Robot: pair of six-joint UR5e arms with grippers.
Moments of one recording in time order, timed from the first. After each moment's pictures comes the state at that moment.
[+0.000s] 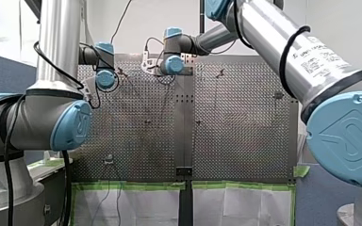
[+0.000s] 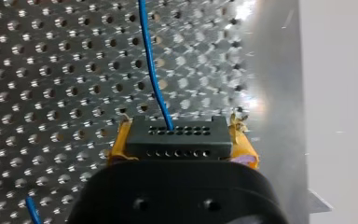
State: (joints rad) left arm 0.09 -1.69 -1.84 -2.64 -1.81 -1.93; right arm 2.45 -0.85 0.83 -0.08 1.66 1.63
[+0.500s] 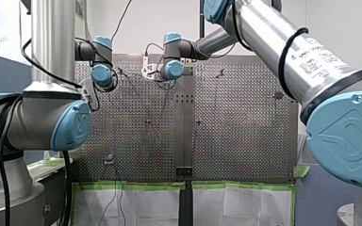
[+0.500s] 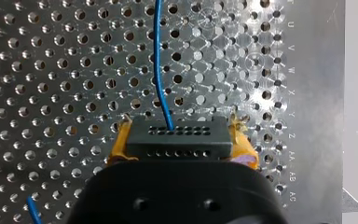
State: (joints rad) left arm 0.08 -1.57 -1.96 -2.77 -1.75 -1.99; right arm 2.45 -0.83 0.85 -0.08 1.66 1.63
